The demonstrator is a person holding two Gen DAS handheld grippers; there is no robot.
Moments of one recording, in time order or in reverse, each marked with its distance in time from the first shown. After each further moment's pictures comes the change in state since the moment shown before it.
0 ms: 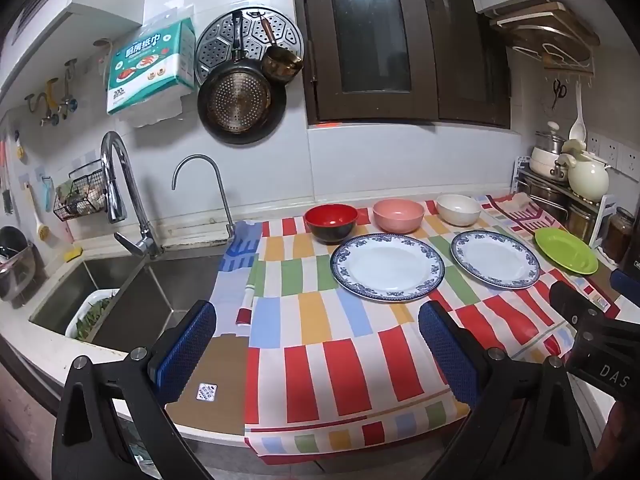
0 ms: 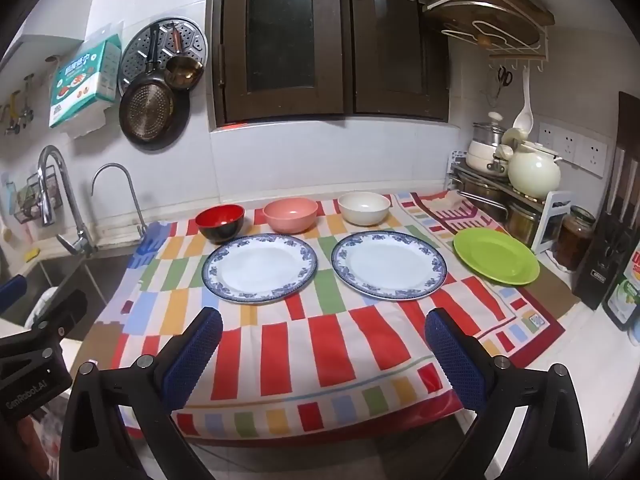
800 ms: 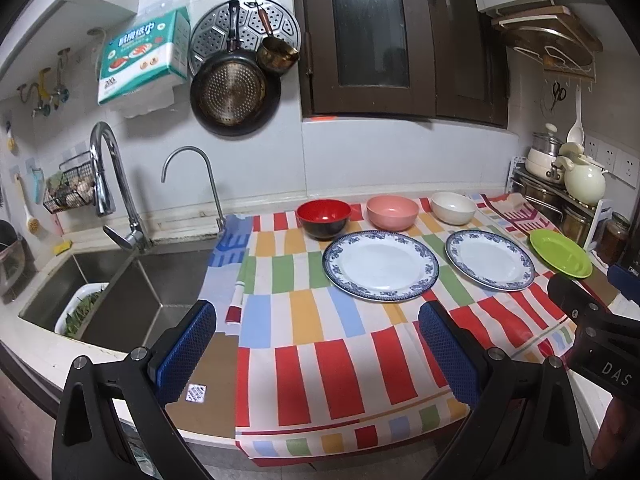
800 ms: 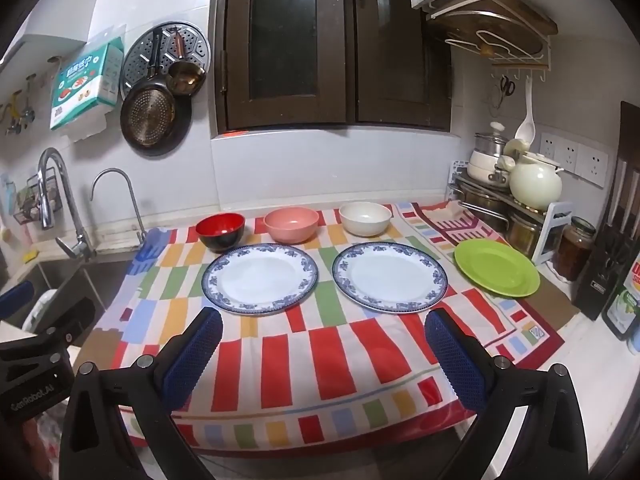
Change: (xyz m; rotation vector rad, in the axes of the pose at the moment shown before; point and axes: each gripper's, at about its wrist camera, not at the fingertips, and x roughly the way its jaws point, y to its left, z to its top) left arm 0.013 0.005 0.006 -0.014 0.029 -0.033; right arm 0.003 0.004 0.009 -0.007 -0.019 0.008
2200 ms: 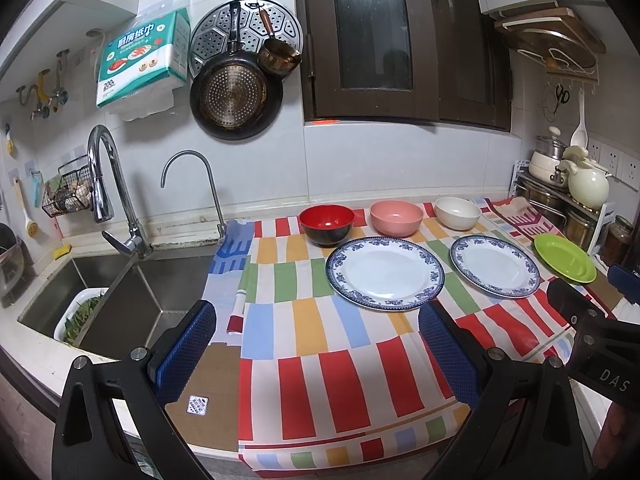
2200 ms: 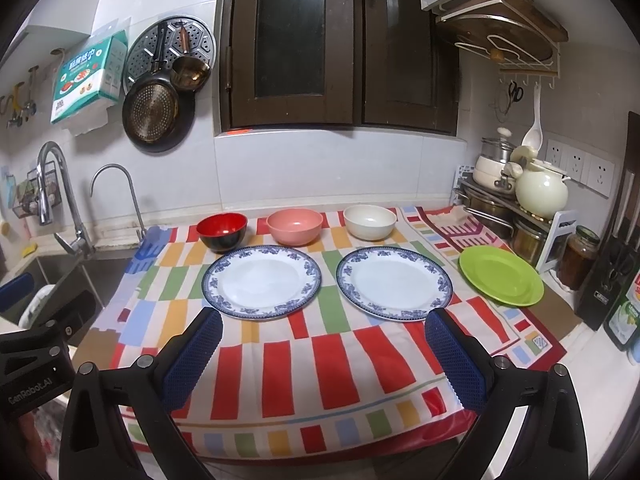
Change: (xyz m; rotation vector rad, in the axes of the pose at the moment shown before) left arm 0.009 0.004 0.007 0.003 -0.016 0.006; right arm 0.011 0.009 0.005 -0.023 0.003 -0.004
